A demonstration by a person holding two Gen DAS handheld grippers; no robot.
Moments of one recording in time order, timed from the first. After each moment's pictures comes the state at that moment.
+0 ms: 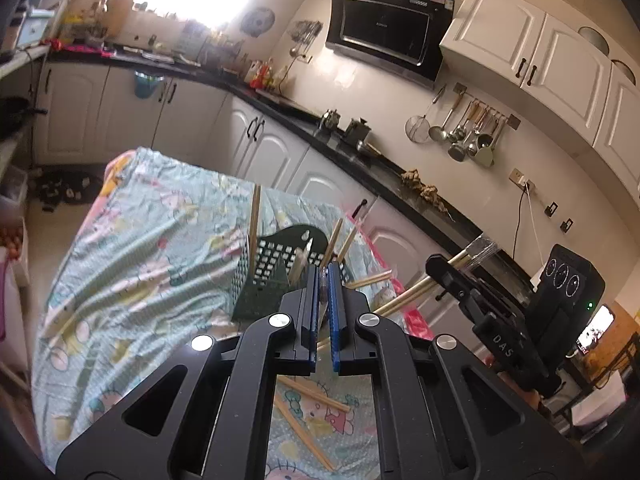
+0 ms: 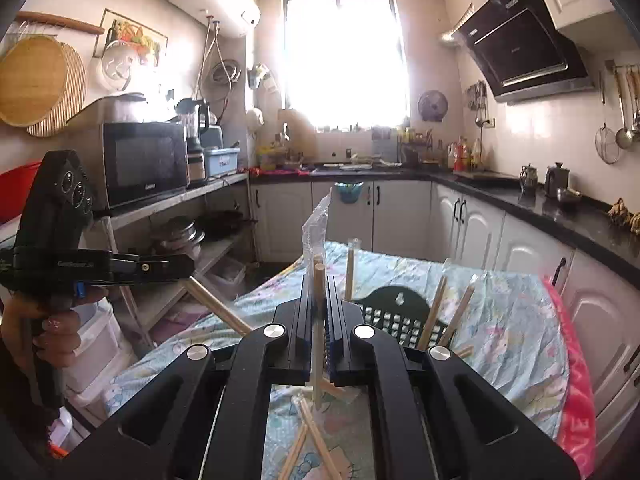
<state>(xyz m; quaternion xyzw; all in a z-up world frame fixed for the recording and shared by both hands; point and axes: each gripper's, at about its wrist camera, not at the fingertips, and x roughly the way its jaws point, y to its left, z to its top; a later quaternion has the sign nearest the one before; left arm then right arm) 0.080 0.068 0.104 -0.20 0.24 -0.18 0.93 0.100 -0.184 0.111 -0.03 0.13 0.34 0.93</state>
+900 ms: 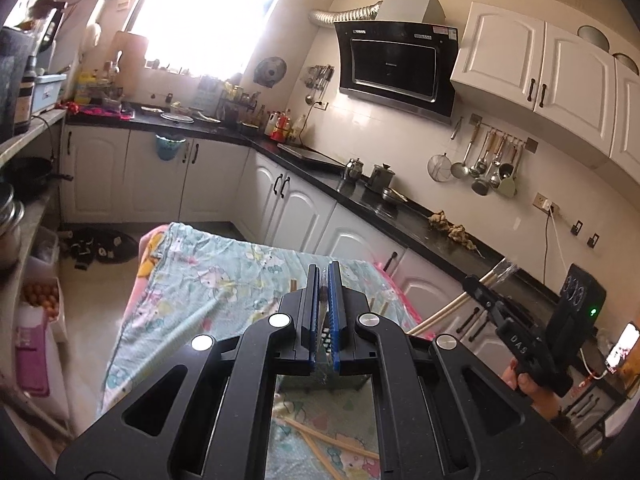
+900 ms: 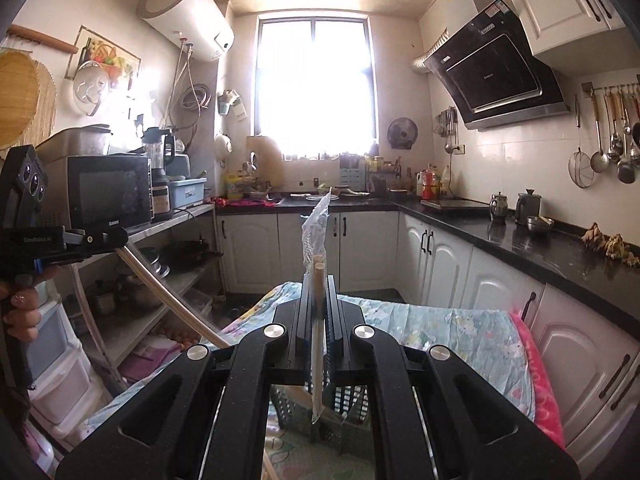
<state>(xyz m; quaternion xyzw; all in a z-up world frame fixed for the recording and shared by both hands) 0.101 0.098 0.178 -0.16 0.18 -0.12 0.96 0.145 -0.194 0.163 -0.03 0.09 0.28 0.95</state>
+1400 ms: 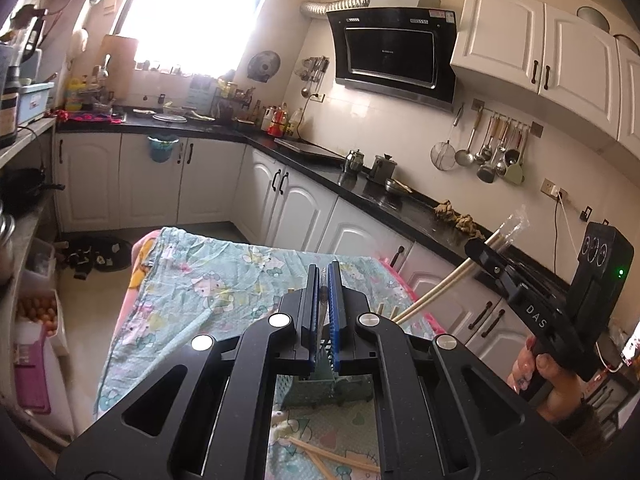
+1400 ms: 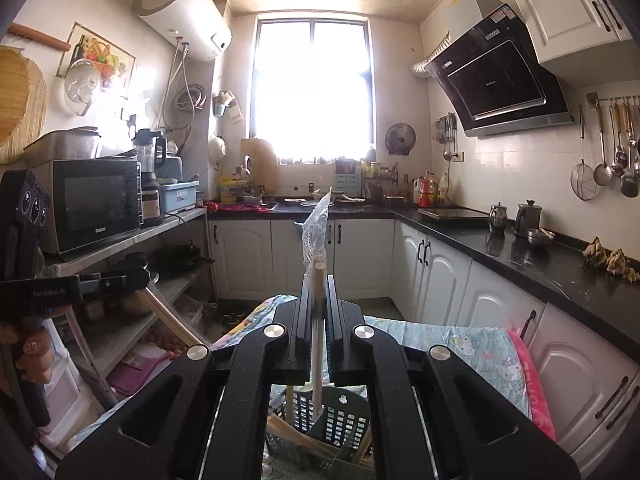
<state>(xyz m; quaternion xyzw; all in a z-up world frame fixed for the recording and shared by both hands) 0.149 0.078 0.168 -0.13 0.19 -0.12 0.97 0.186 -0.176 0.180 -0.03 0.08 0.27 0.96</state>
